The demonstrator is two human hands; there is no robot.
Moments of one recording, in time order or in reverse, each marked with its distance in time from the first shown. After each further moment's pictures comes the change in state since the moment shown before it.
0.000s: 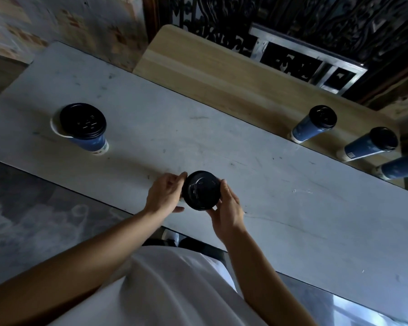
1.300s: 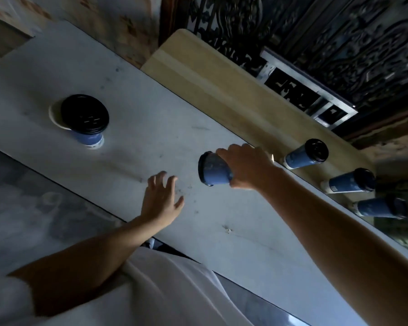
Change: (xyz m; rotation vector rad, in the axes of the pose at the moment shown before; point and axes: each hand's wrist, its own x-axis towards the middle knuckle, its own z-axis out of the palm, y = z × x) left_hand 0.064 -0.061 0.021 0.783 0.160 0.529; right_hand 0.037 -0.162 0.070 -2.534 -0.324 -0.617
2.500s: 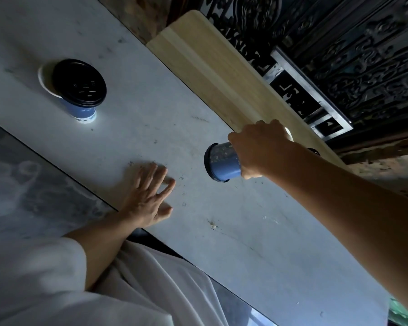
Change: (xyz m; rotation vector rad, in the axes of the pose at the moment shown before) left_hand -0.014 -0.042 0.058 0.328 -0.012 0.318; right_hand -0.012 -0.008 -0.079 -0.400 -0.192 0.018
